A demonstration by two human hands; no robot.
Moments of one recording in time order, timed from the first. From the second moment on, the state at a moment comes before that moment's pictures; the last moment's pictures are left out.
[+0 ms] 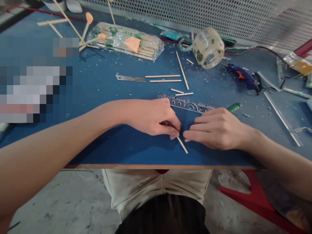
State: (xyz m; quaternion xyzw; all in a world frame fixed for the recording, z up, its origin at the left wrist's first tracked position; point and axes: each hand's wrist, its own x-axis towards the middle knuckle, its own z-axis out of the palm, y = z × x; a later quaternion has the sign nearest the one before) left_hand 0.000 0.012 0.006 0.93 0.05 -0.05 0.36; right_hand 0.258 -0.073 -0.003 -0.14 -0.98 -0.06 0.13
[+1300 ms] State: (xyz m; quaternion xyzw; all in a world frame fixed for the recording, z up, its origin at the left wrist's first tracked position) left_hand 0.001 0.011 0.005 0.93 0.05 -0.04 0.36; right_hand 0.261 -0.069 -0.002 -0.15 -0.98 -0.03 0.11
